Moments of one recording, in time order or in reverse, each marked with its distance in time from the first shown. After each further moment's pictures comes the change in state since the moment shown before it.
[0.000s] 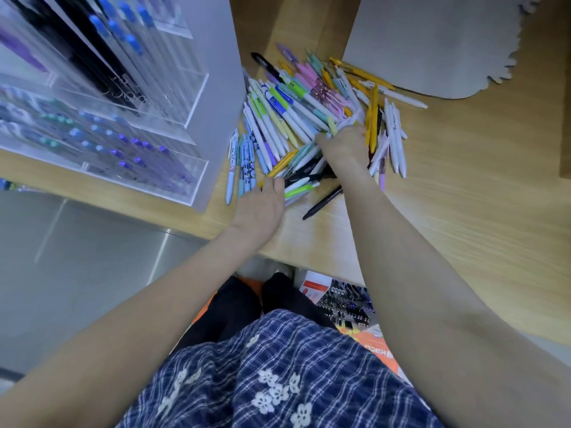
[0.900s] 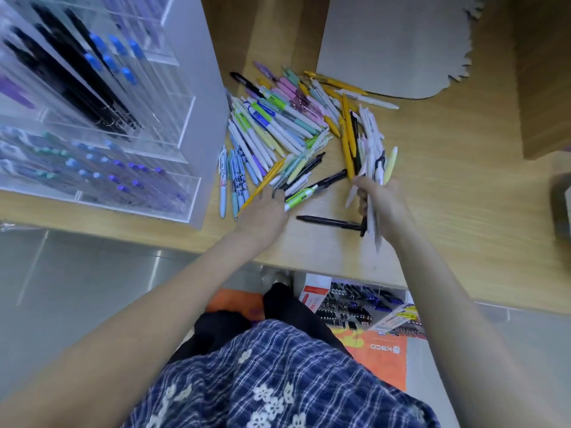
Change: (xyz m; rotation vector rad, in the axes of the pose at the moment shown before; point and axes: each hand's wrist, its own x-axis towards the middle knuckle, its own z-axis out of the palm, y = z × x) left_hand 0.007 -0.003 -0.006 -0.345 -0.128 0.093; right_hand -0.061 0.088 -0.051 0.657 -0.057 0.119
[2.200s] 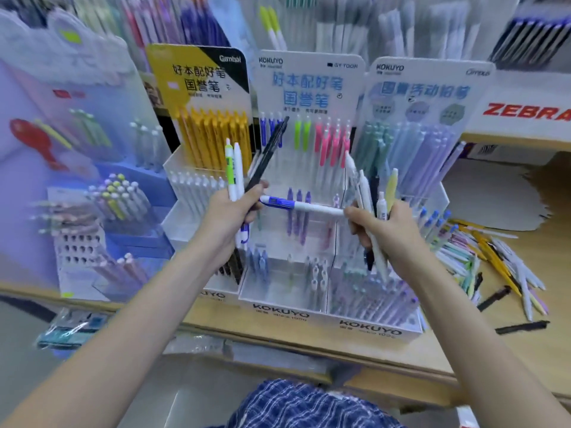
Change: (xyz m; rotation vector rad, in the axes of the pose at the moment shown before) left_hand -0.144 -0.347 -0.278 -1.446 0.585 0.064; right_hand -0.210 -0.198 0.341 0.070 -0.173 -0.656
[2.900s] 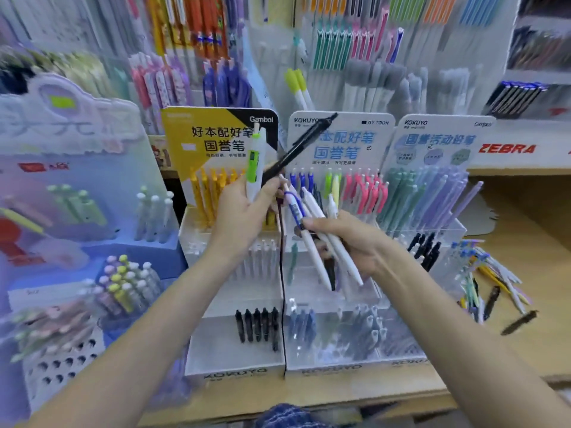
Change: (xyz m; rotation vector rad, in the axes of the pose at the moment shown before) left_hand 0.102 0.062 -0.062 0.244 -0.232 0.535; right_hand 0.072 -0.063 0.136 0.322 -0.175 0.366
